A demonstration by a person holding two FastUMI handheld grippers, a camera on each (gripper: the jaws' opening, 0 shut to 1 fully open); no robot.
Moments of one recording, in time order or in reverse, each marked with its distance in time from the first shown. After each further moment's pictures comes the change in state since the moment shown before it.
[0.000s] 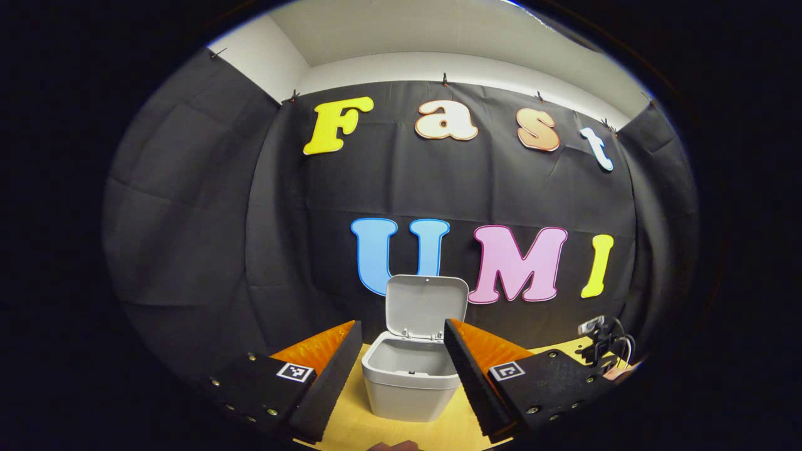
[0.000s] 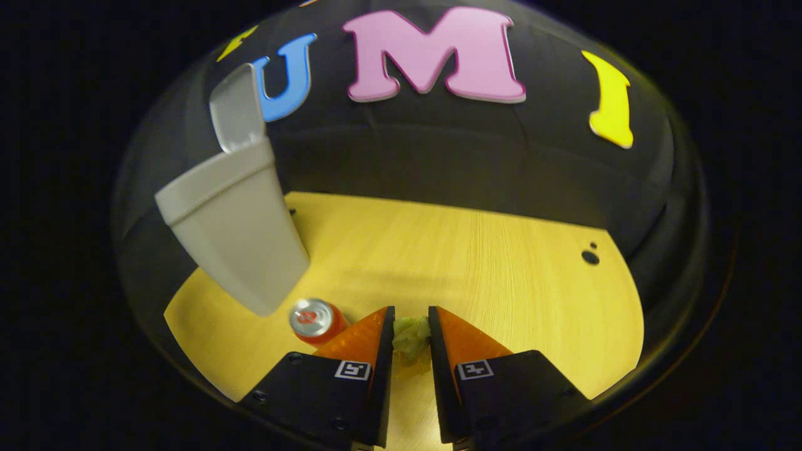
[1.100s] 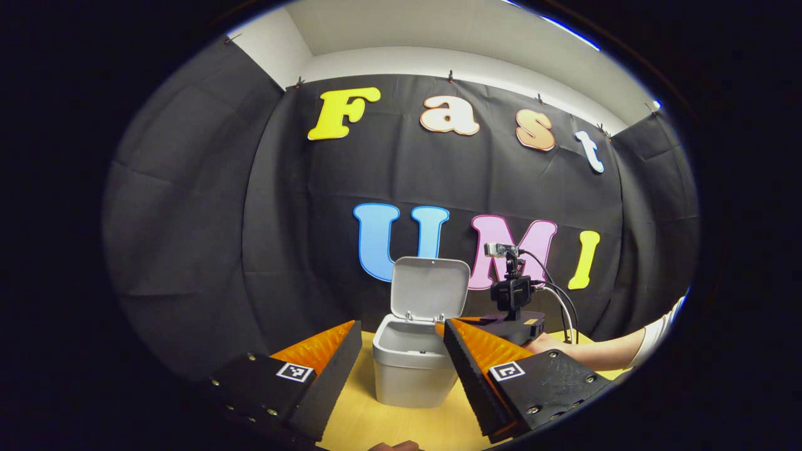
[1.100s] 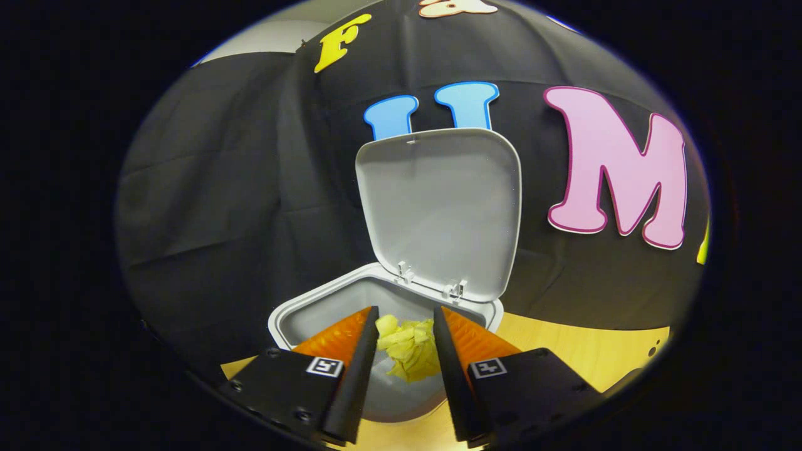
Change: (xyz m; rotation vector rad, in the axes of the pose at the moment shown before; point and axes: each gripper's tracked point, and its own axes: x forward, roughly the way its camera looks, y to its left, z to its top) left arm -0.032 0.038 -0.028 -0.030 0.060 -0.067; right arm 0.046 0.269 0.161 -0.128 -0.238 0.330
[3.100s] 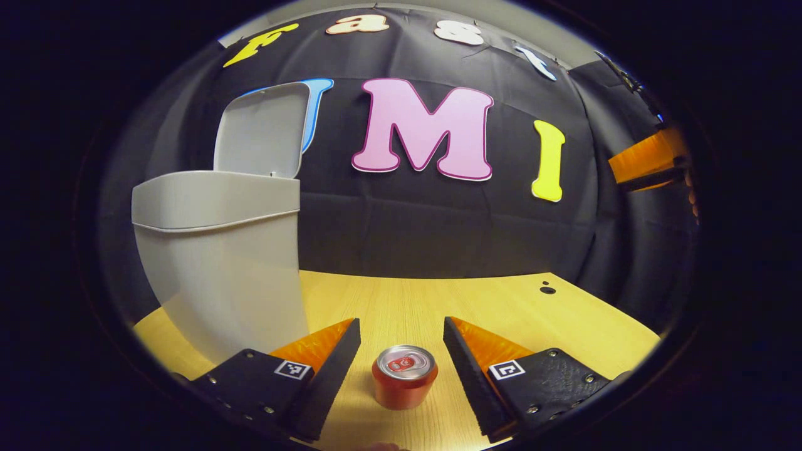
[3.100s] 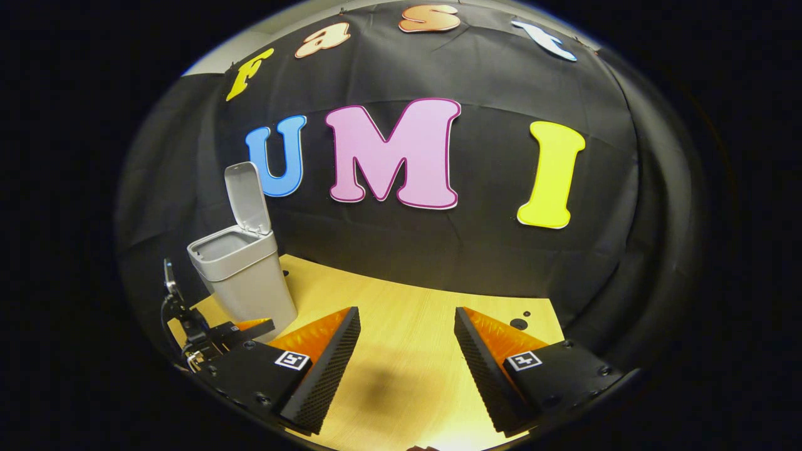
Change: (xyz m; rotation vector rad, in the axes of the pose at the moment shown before) left arm 0.189 -0.285 -0.327 0.039 0.212 -0.173; right arm -0.298 -0.313 -0.068 0.059 0.029 -0.402
